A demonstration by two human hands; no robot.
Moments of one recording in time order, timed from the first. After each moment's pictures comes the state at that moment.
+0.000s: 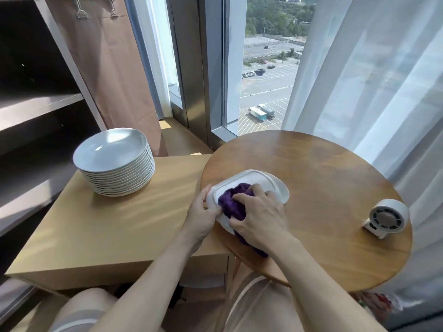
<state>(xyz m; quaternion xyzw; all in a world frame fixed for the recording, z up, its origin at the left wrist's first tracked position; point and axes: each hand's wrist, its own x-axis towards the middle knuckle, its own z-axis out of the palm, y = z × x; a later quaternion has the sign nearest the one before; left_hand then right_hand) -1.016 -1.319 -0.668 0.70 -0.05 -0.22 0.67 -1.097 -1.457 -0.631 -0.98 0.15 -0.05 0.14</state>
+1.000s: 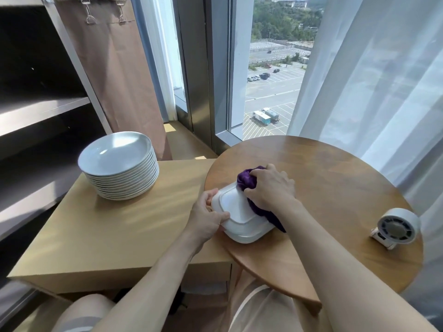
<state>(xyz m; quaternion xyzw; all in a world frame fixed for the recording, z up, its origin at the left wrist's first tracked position) -1.008 -1.322 -0.664 0.74 -0.06 -0.20 0.64 -1.022 -1.510 -0.620 -0.97 0.20 -0.03 0.12</state>
